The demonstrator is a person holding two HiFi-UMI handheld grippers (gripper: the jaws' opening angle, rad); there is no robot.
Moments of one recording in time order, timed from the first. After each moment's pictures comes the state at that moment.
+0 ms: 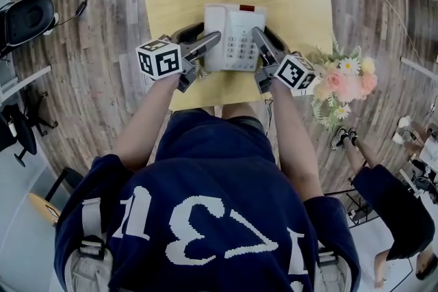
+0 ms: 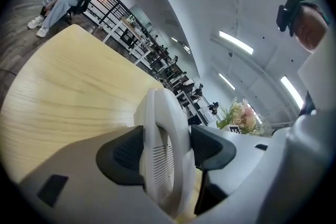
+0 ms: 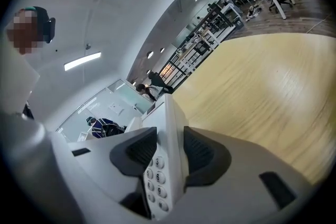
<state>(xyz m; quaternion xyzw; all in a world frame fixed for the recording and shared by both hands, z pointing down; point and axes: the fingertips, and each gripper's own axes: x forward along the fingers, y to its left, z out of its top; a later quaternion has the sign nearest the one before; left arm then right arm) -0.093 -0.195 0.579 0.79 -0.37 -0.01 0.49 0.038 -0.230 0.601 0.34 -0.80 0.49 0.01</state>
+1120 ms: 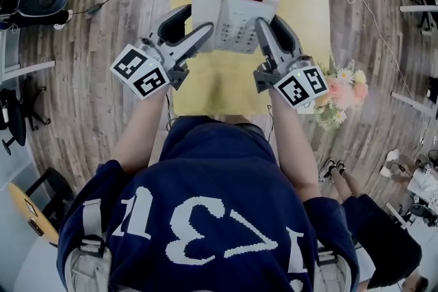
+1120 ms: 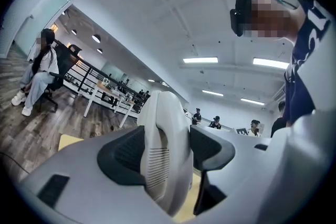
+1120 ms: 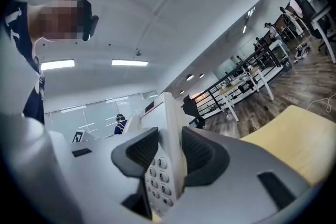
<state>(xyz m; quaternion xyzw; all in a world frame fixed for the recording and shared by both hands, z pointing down) -0.158 -0.204 0.369 0.86 -0.46 -0.10 0.20 -0.030 -0.255 0.388 0.27 -0.92 0.25 -0.10</state>
